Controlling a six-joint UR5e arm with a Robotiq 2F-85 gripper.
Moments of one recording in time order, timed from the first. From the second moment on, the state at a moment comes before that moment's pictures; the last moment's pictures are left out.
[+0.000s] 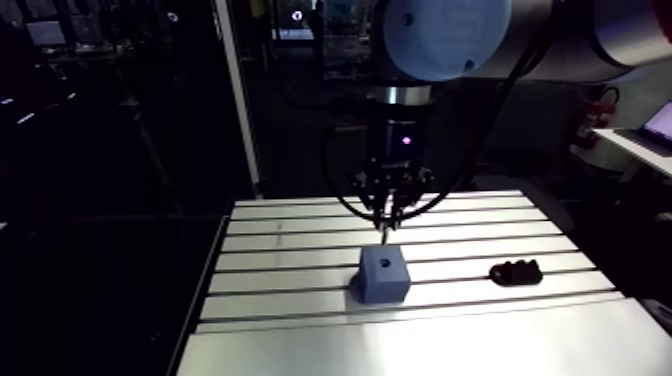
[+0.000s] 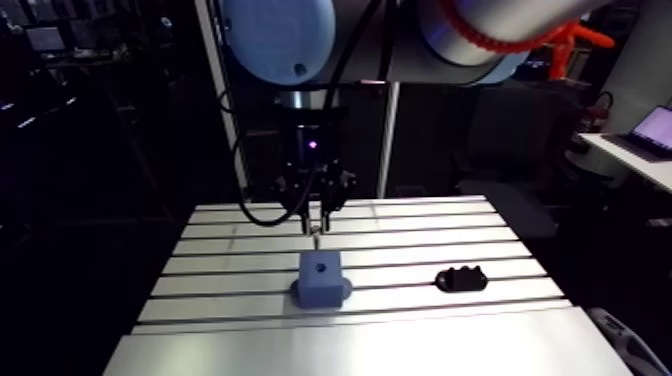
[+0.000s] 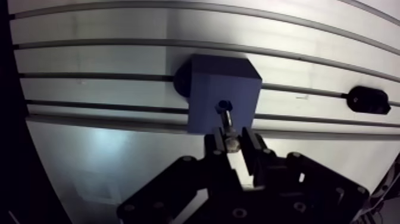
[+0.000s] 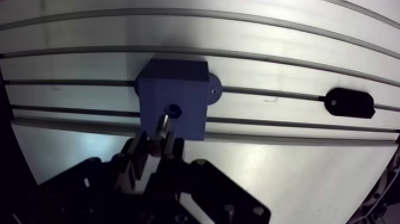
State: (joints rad) arm -0.10 -1.40 1.85 -1.84 -1.59 -1.75
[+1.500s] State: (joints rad) arm -0.11 -1.39 1.88 -1.85 -1.60 -1.76
